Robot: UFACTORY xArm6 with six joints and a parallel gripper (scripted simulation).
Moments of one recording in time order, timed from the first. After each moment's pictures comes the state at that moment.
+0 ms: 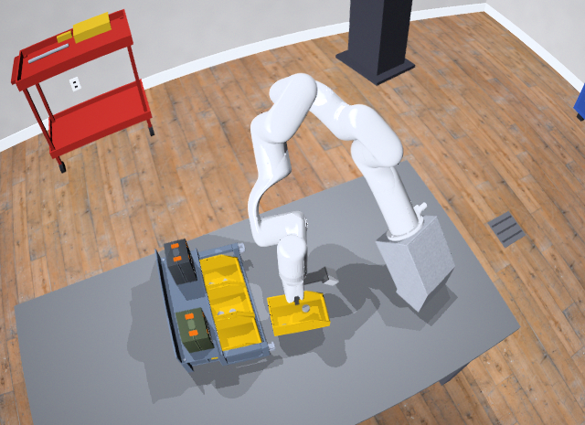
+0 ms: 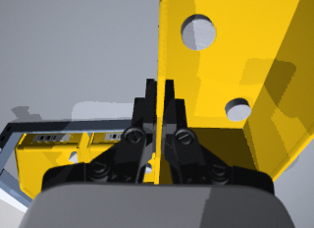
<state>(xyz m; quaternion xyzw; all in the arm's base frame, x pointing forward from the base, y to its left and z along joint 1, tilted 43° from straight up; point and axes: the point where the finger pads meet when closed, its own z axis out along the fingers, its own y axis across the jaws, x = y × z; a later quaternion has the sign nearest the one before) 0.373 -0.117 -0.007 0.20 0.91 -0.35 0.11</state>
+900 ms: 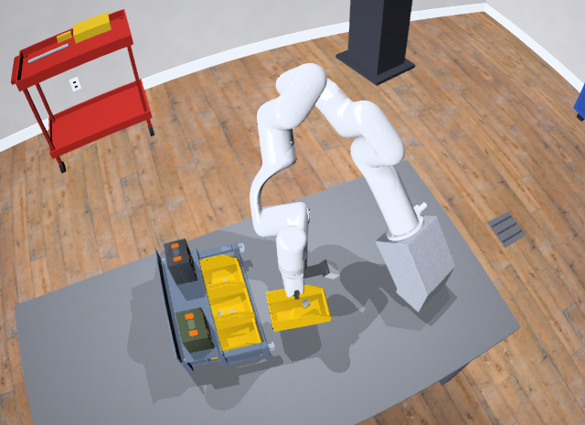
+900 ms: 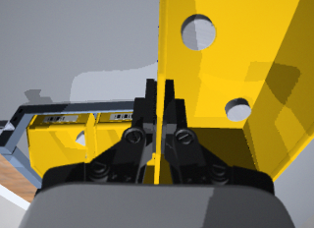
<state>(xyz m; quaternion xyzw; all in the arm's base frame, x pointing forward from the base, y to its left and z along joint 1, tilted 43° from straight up) 0.370 -0.090 0.021 0.20 0.91 -0.35 0.11</state>
